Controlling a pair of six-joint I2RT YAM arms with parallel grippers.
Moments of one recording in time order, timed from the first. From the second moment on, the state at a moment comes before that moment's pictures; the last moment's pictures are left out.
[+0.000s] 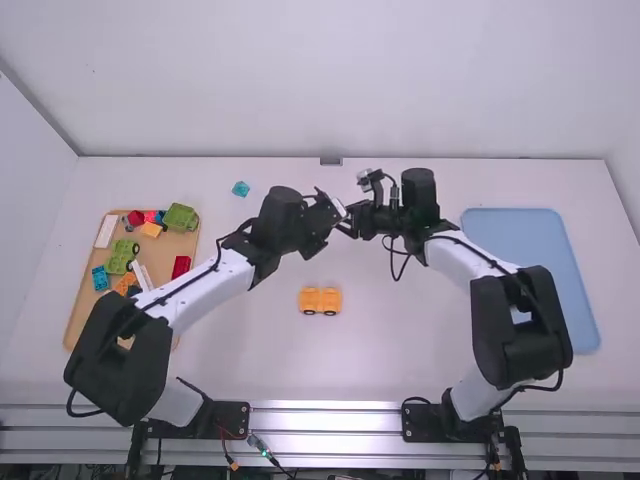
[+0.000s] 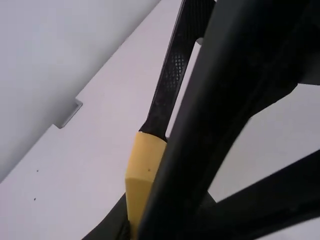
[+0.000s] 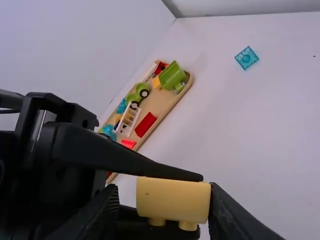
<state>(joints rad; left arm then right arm) -0.47 1.55 0.96 0.01 0.19 0.47 0.27 1.74 0.99 0.20 -1.03 0.27</state>
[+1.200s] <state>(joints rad) -0.37 1.48 0.97 -0.20 0.45 0.41 0.16 1.74 1.06 -0.10 -0.99 0.04</state>
